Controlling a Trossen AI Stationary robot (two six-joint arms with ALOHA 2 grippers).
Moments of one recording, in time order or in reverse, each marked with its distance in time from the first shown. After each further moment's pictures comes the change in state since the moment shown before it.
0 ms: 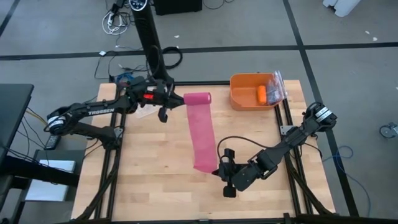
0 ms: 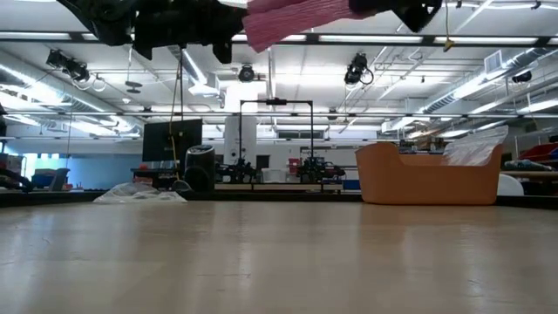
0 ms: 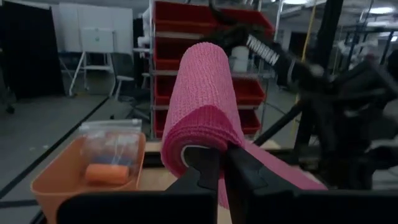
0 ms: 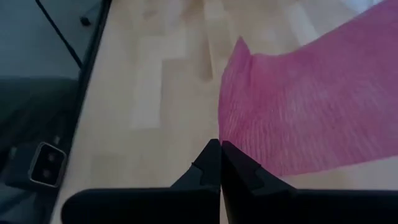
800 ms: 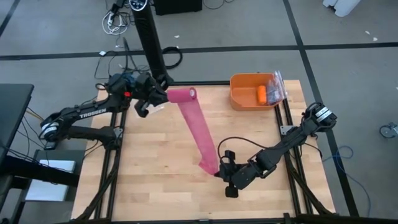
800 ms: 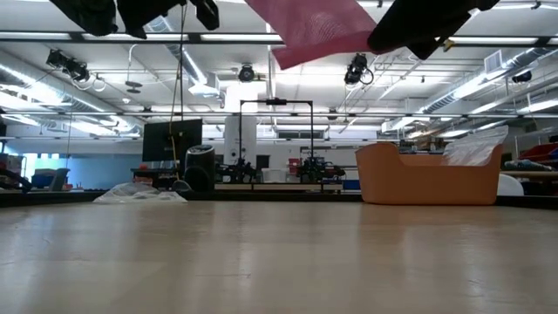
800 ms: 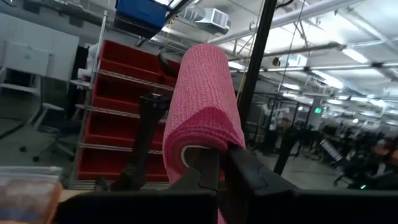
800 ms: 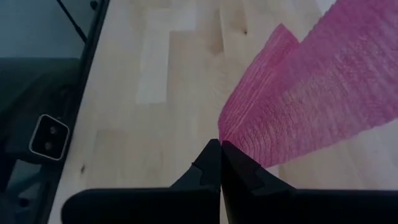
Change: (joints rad) left arm 0.081 -0.122 0.001 0.267 0.234 -0.506; right arm -0.006 0.000 -0.076 0.041 -0.080 0.015
